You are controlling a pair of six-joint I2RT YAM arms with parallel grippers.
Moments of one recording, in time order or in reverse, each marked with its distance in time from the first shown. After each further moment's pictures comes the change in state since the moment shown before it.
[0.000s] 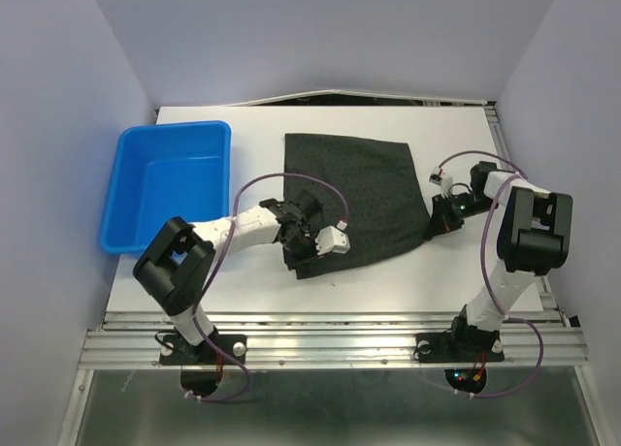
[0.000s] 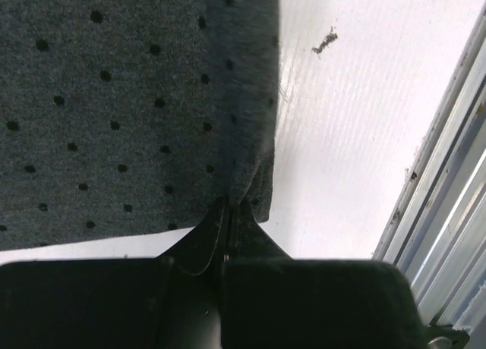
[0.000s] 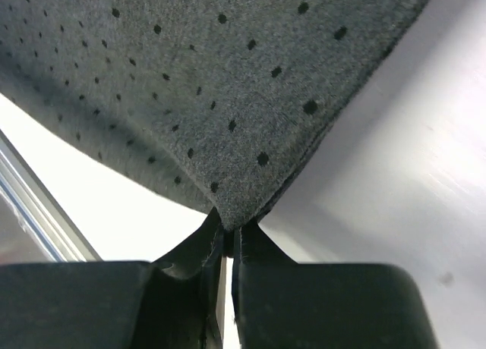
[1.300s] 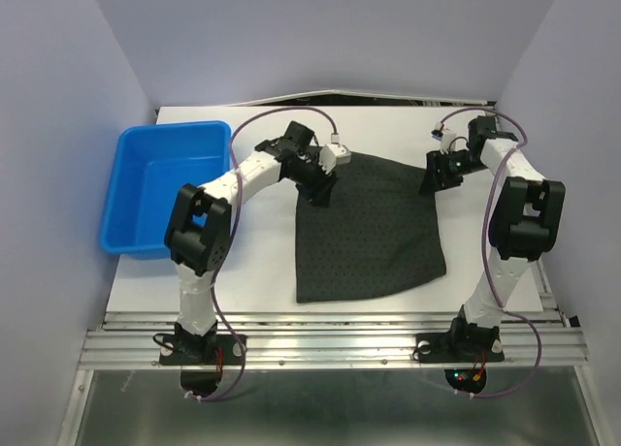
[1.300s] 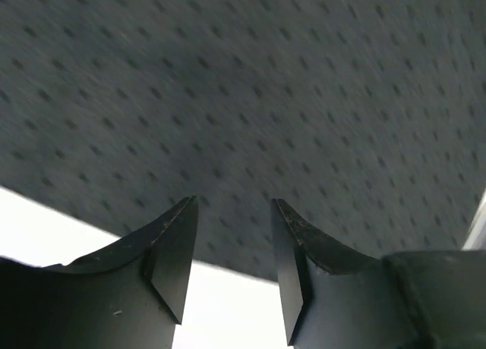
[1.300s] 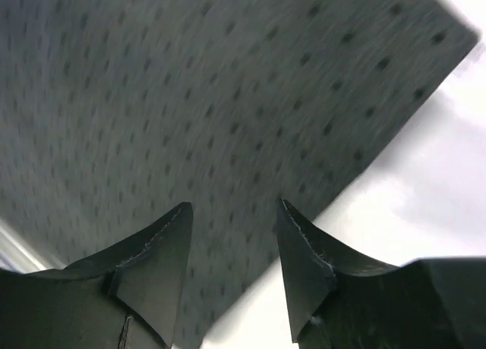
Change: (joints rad) left arm 0.223 0.224 0.482 0.029 0.176 -0.190; right arm 0.072 0.085 0.449 -0.105 0.122 0.200
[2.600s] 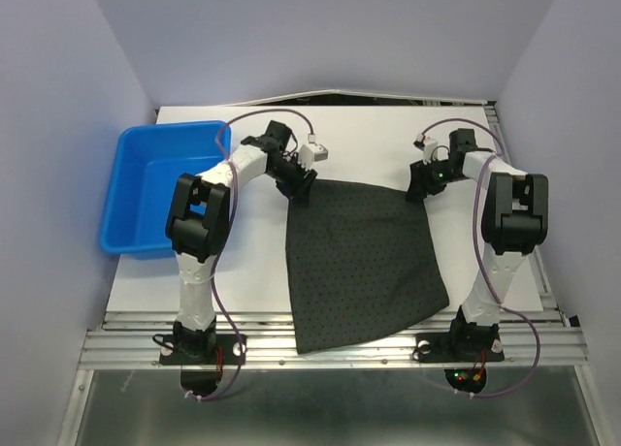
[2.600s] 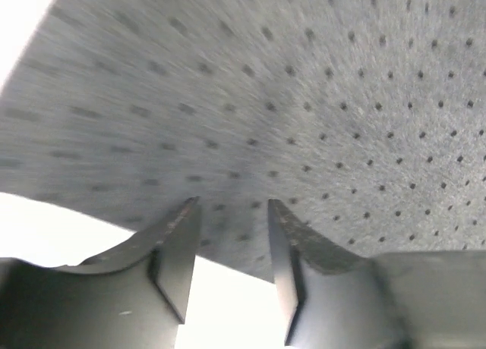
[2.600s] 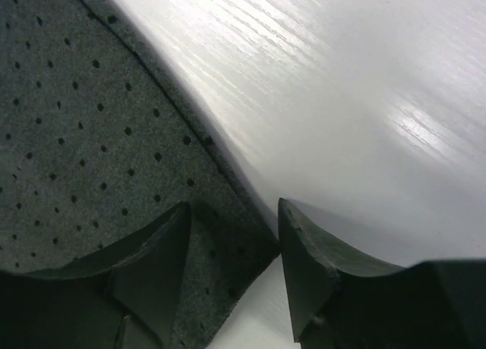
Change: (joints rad) left arm 0.151 0.167 0.032 -0.027 0.035 0.011; right arm 0.072 0.092 -0.166 0.406 0.006 0.010
